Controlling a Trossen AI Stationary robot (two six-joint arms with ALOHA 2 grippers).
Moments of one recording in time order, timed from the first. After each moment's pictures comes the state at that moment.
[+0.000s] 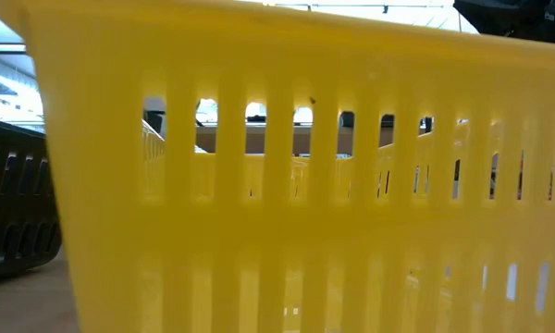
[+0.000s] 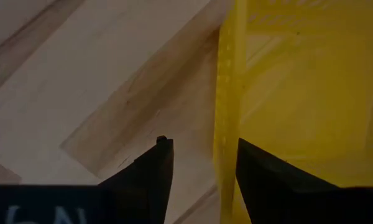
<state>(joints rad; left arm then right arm) 0.11 1.28 0.59 -0.59 0.02 -0.72 0.28 0.24 0.01 0.72 0.37 0.18</state>
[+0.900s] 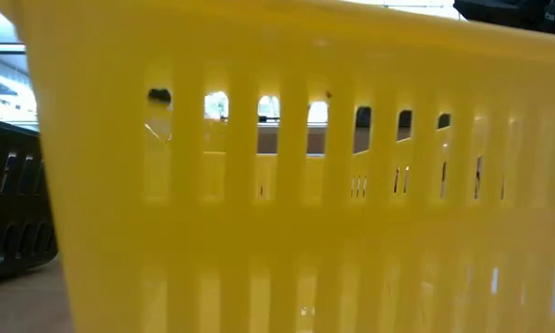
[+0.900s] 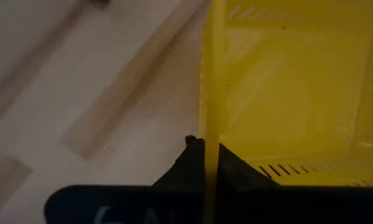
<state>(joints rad) 0.12 1.26 0.82 -0.82 0.08 -0.64 0.28 0.24 0.01 0.72 0.37 0.18</state>
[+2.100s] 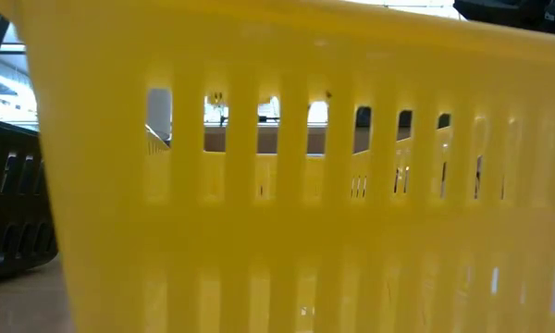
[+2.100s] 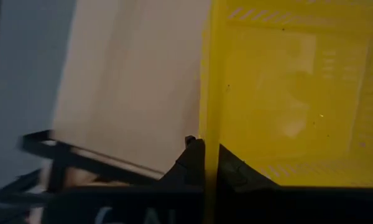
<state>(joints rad) 0.51 1.75 1.83 -1.34 0.01 0.27 0.28 0.24 0.01 0.72 0.37 0.18</state>
